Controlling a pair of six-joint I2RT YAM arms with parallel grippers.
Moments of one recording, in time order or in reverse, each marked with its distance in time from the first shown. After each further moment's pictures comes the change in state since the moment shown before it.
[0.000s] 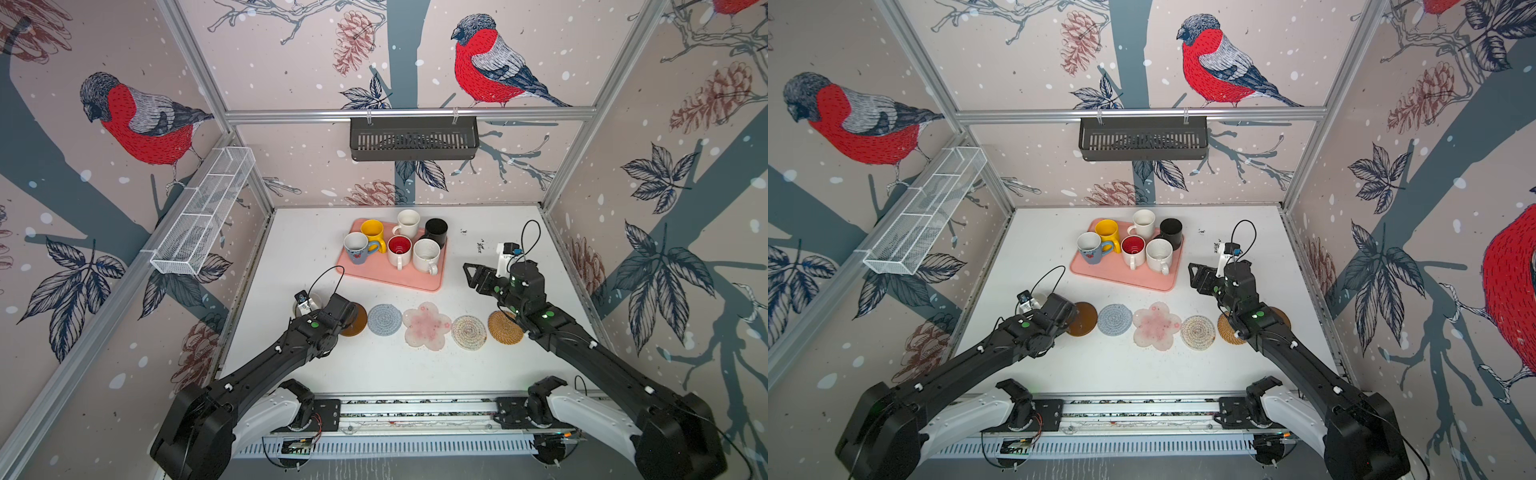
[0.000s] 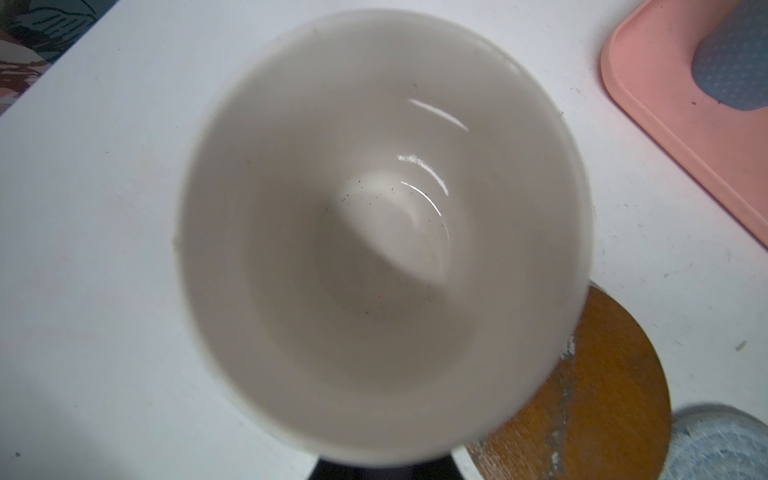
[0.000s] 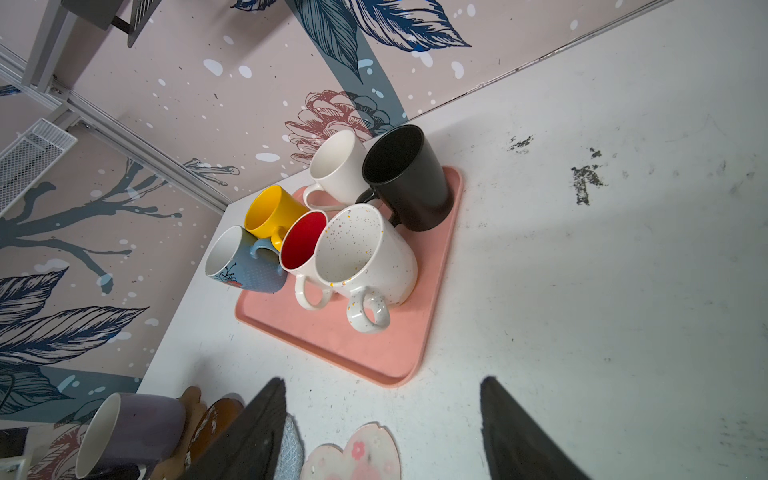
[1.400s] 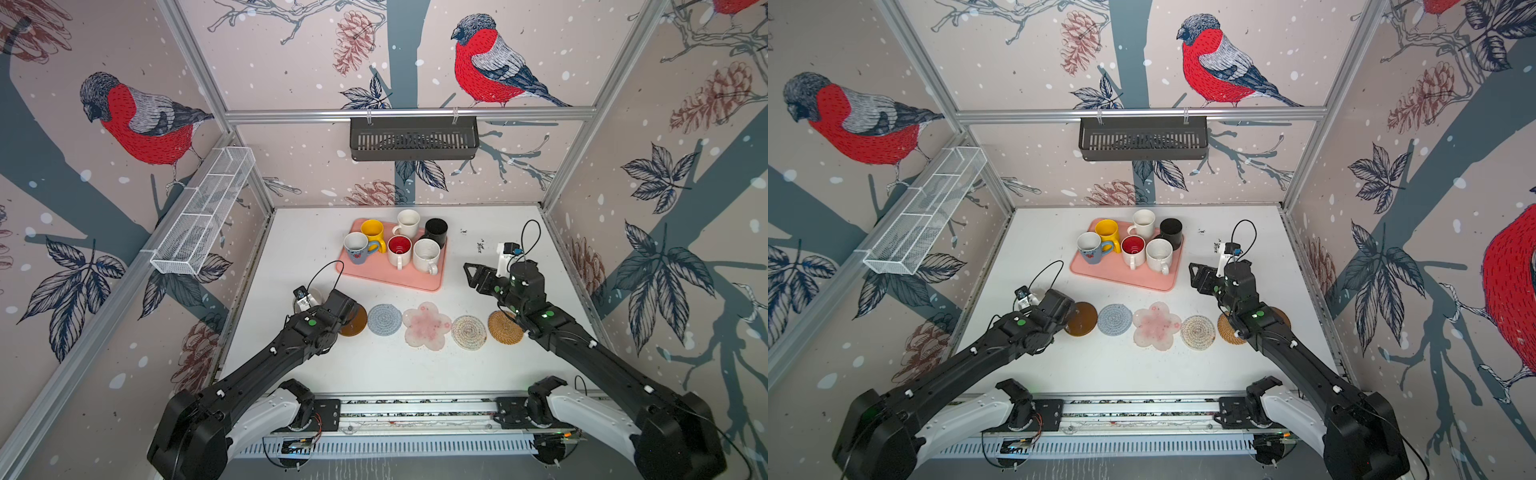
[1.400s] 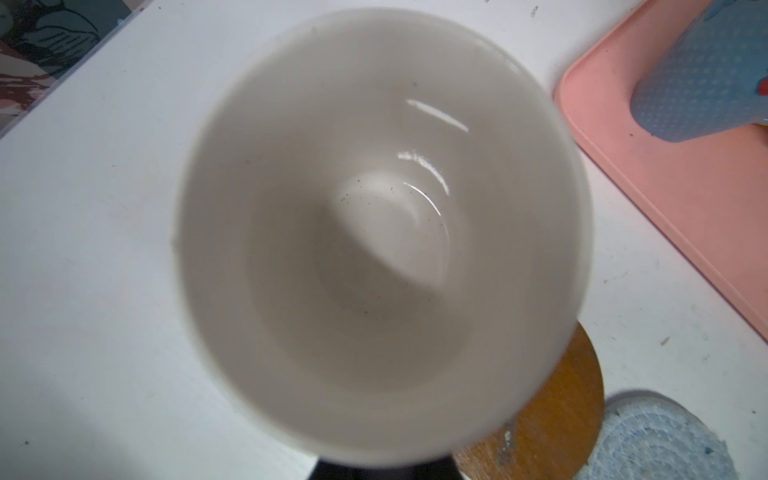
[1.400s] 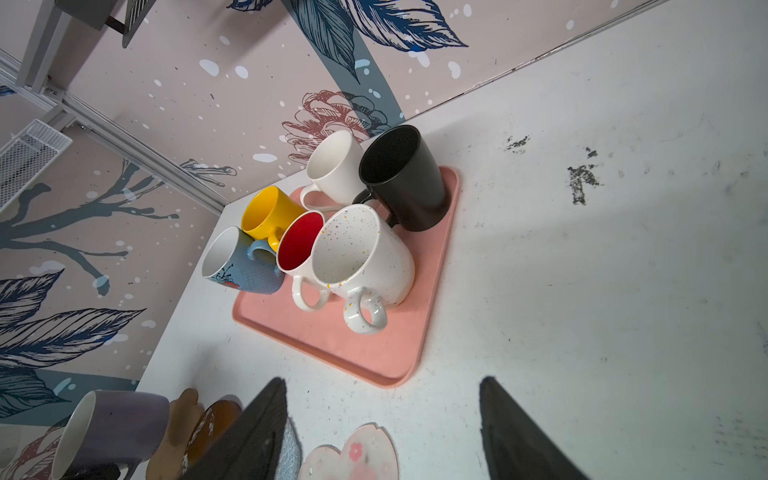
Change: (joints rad) left arm -0.015 -0.032 0.060 -0.062 -0.003 -0.026; right arm -0.002 0.003 0.000 0.000 0.002 0.000
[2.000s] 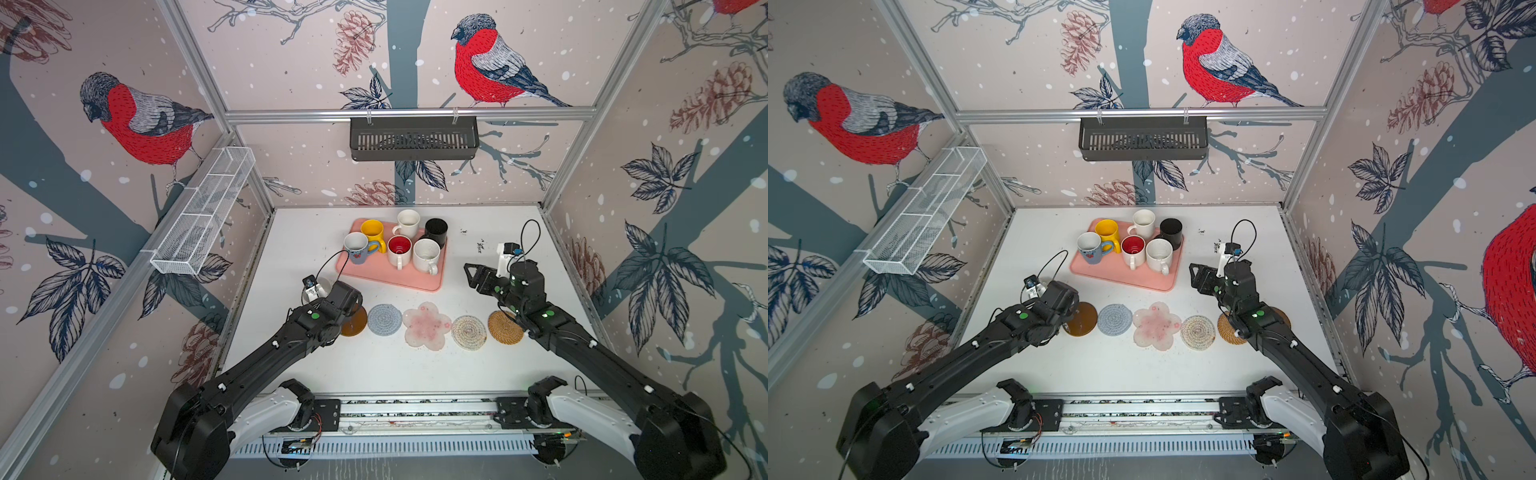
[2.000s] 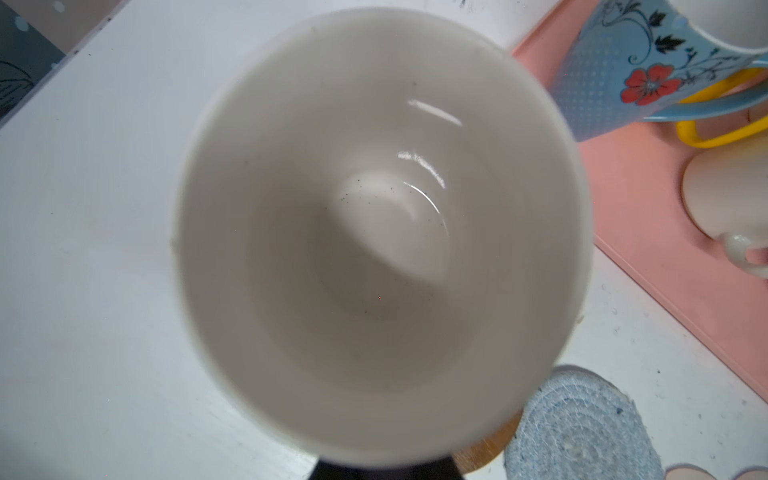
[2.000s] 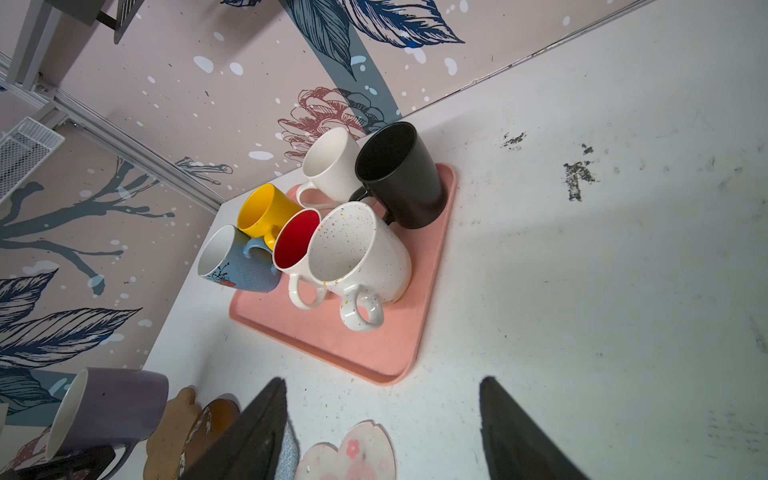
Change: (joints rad) left arm -0.015 0.036 0.080 0.051 0.020 0.078; right arm -0.005 0.002 0.003 -0.013 0.001 0.000
